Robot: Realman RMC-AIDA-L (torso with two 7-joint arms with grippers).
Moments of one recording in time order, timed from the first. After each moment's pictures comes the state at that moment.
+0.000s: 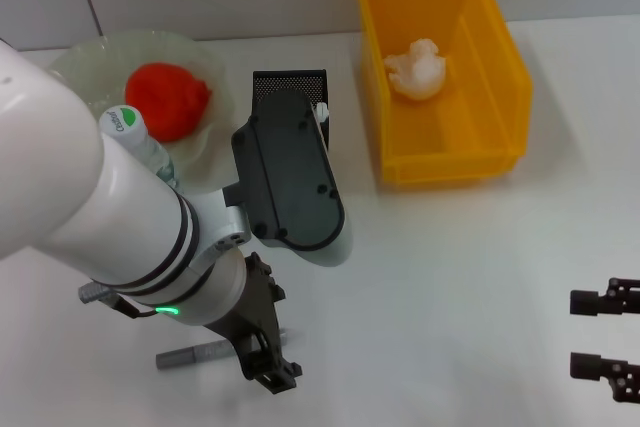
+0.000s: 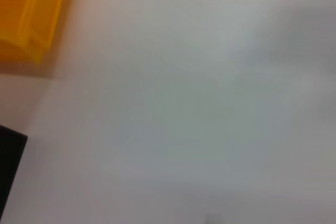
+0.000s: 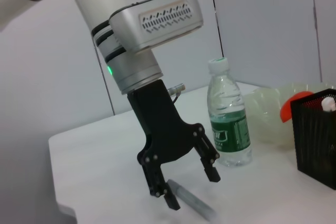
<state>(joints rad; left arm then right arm) -0.57 -2.08 1.97 1.58 2.56 1.51 -2.51 0.14 2.04 -0.59 -0.91 -1.98 -2.00 1.22</state>
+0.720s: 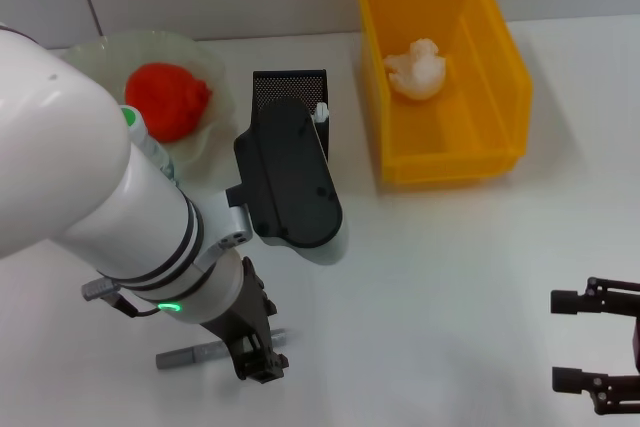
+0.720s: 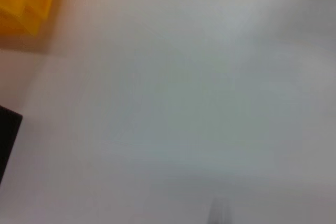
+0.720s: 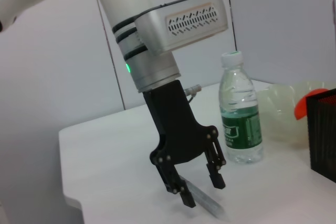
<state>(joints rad) -0.62 -2.08 1.97 1.47 2.56 1.48 -2.52 0.18 2.04 -0.57 -0.83 -2.04 -1.98 1.14</state>
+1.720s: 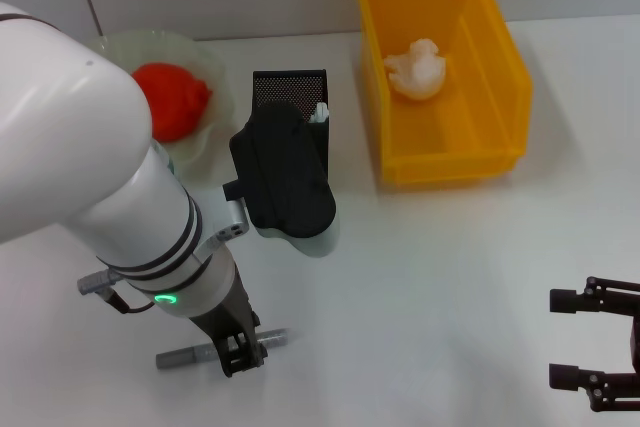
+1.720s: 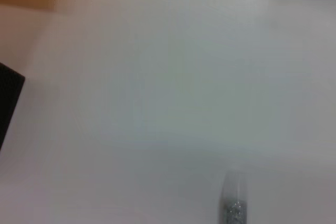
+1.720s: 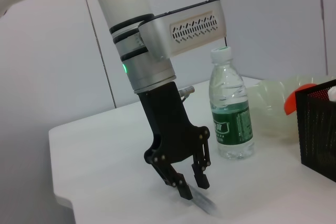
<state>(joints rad) -0.68 -2.08 1.96 1.37 2.56 1.49 -2.54 0.18 2.04 -0.57 -0.83 -2.04 -1.96 1.14</state>
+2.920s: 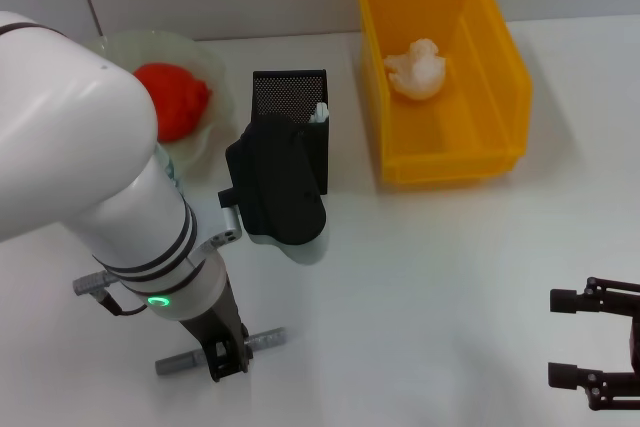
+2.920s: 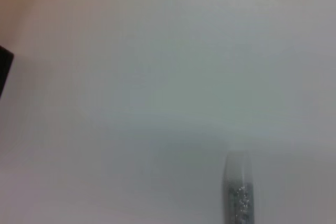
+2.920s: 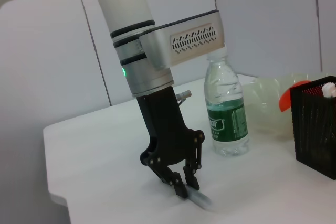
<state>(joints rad) -0.70 -2.08 1.96 1.29 2.56 1.47 -2.50 0.17 2.04 -0.57 -0.83 -2.04 -1.94 1.14</state>
